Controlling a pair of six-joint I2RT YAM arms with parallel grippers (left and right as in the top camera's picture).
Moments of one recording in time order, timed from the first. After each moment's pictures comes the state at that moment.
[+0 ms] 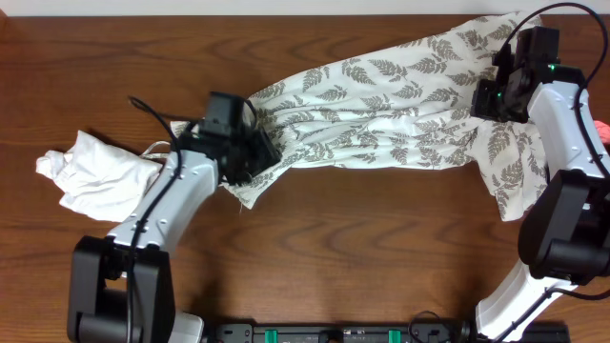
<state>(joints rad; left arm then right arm) -0.23 1.62 1.03 -0.57 0.33 -0.74 -0.16 1.96 1.57 -0.82 -0.10 0.07</state>
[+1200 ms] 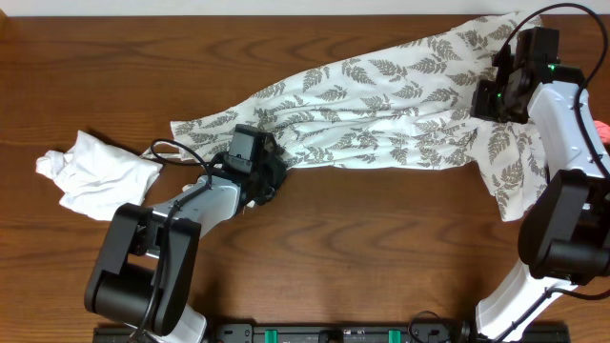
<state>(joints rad) -0.32 1.73 0.77 -0.06 0.24 -1.27 -0.16 1.96 1.57 -0.83 -0.10 0.07</state>
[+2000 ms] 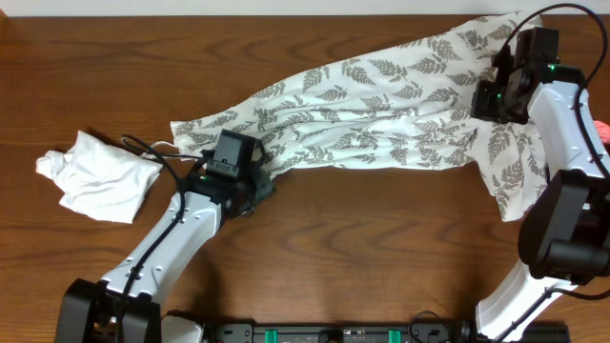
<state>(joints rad) -0.31 1.44 0.80 -0.54 0.09 -0.84 -0.16 1.96 1.57 -0.84 -0.10 0.07</state>
